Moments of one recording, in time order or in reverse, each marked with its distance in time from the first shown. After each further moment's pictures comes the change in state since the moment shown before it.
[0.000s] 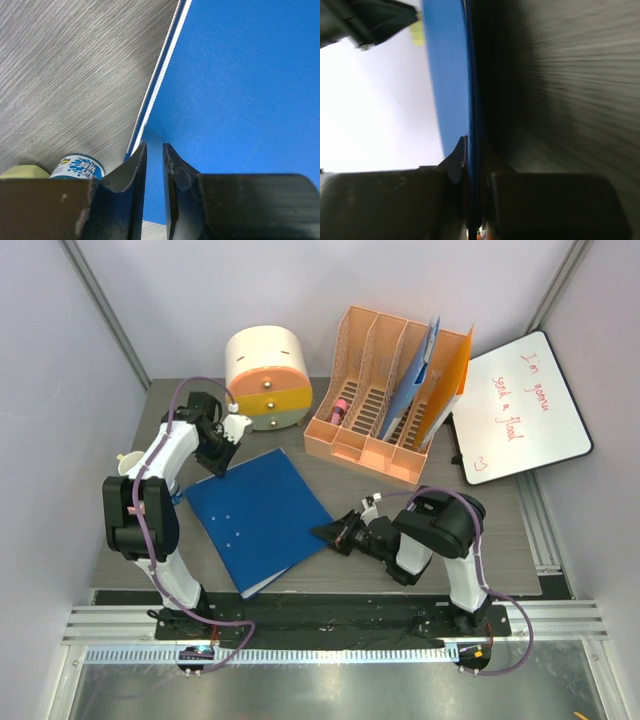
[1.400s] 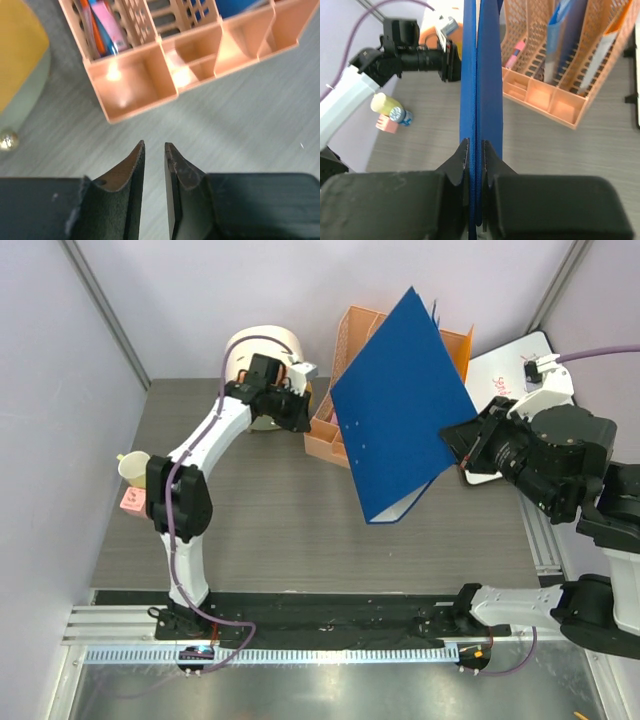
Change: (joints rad) left arm -0.294 0.217 0.429 0.209 0.333 -0.438; right arm 0.064 -0.885 1.762 -2.717 0.659 -0.861
